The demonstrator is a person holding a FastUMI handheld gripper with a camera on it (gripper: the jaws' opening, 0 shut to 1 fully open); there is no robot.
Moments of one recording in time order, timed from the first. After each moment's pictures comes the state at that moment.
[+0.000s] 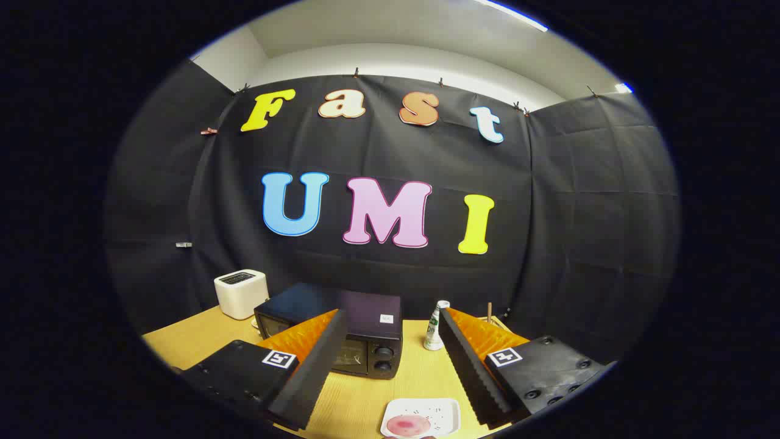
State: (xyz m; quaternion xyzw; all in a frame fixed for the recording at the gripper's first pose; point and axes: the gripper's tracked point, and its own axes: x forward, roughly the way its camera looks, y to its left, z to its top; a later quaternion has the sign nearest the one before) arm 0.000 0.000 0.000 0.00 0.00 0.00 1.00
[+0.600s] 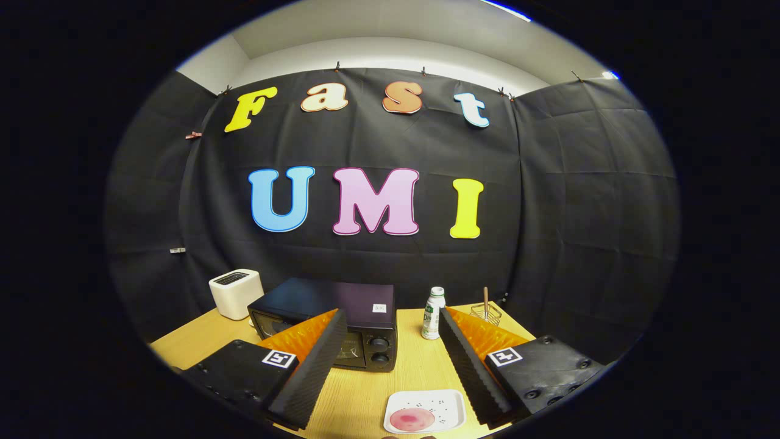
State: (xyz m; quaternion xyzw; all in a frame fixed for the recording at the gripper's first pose) arm 0.005 -0.018 -0.017 0.03 0.02 -0.02 1.00
